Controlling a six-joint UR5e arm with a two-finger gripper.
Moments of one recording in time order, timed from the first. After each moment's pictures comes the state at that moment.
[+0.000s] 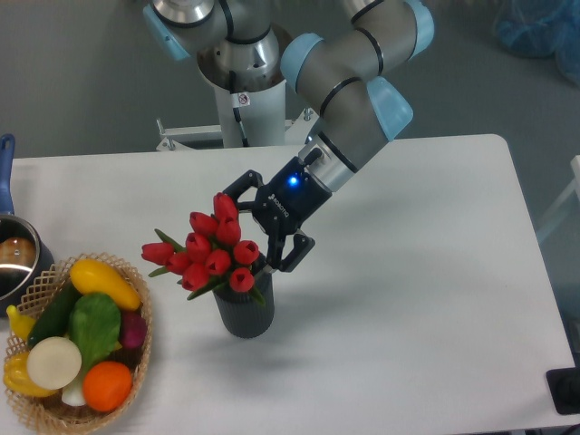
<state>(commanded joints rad) 2.59 -1.80 -1.87 -1.04 0.52 1.55</state>
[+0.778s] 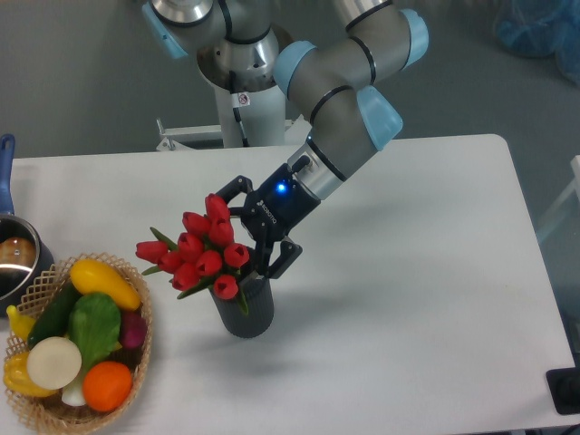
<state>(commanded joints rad) 2.58 -1.80 -1.87 -1.04 0.53 1.54</state>
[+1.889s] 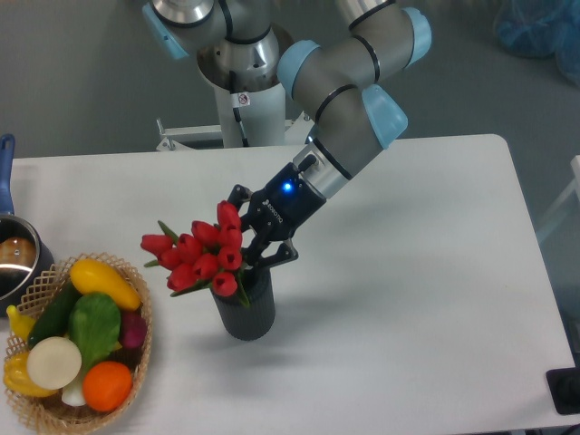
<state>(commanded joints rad) 2.61 -1.80 -1.87 -1.05 0.51 1.54</state>
